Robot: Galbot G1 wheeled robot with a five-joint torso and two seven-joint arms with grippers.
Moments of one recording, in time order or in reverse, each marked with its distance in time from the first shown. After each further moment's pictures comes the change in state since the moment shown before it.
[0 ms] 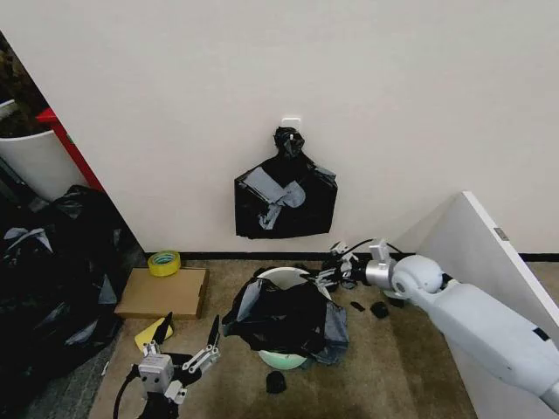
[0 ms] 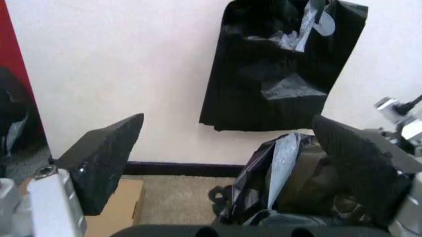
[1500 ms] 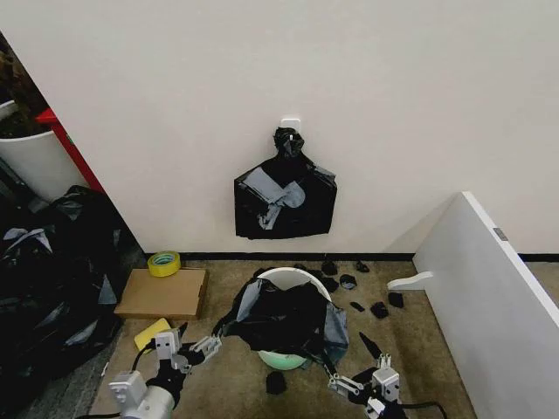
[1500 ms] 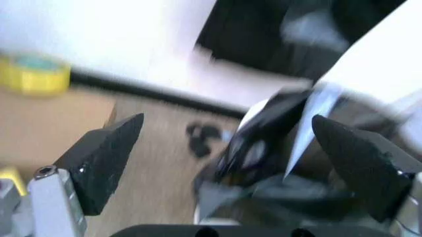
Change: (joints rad) left arm -0.209 0.192 0.010 0.024 -0.465 0.336 -0.068; right arm -1.322 0.250 0.631 0.669 -0.378 0.678 0.463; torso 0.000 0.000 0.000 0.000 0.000
